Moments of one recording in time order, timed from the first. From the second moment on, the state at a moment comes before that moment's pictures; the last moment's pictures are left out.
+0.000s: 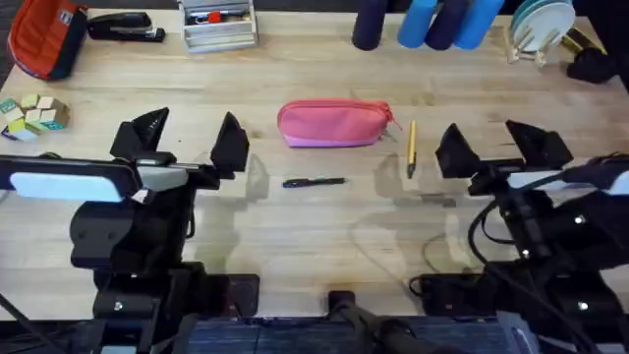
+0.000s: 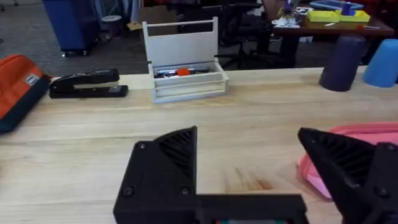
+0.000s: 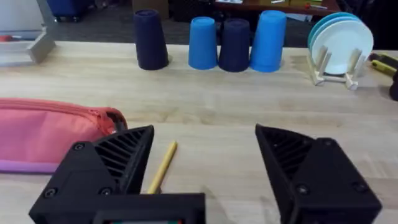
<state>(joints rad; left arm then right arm) -0.01 0.00 0.01 -0.02 0.04 0.00 -0.01 0.00 0.02 -0.14 -0.03 -0.01</state>
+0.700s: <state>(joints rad) -0.01 0.58 0.59 -0.37 0.16 0.11 -0.01 0.38 0.46 -0.40 -0.03 -0.02</state>
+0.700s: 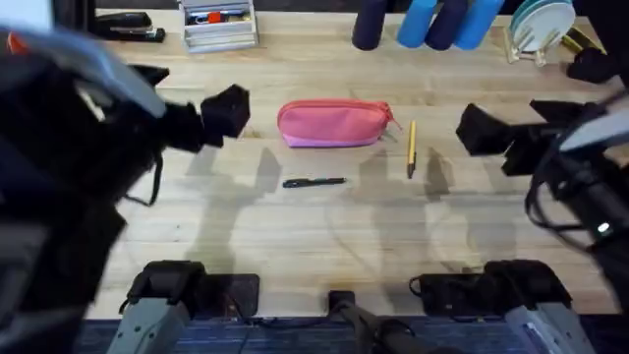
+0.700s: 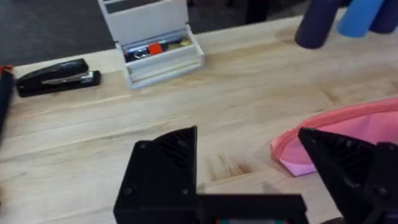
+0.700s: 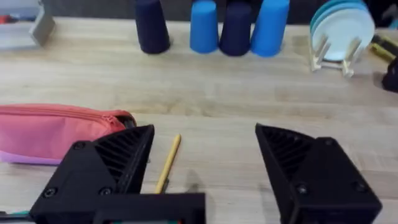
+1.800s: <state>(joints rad) -0.01 0.99 0.99 -0.78 0.41 0.40 -0.01 0.90 0.95 -0.70 -0.03 -0.02</state>
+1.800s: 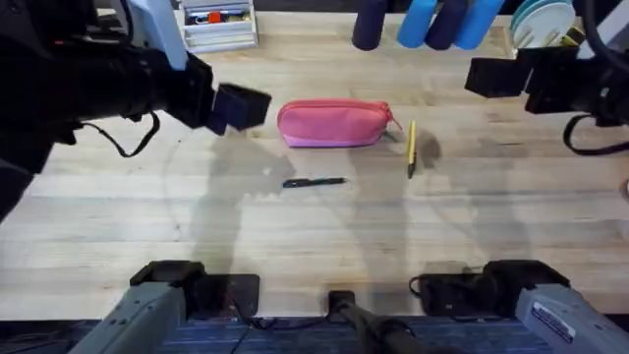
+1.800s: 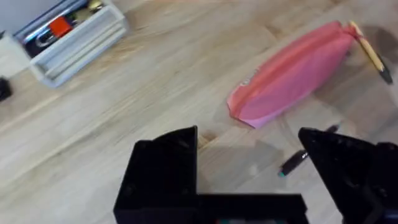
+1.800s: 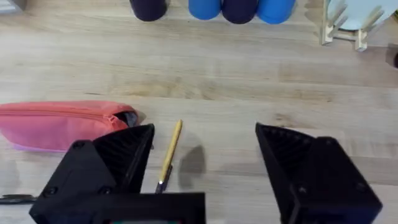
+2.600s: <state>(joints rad) -0.01 1.04 0.99 -0.84 0.51 1.03 -0.01 0.90 0.95 -0.70 -0.03 -0.02</state>
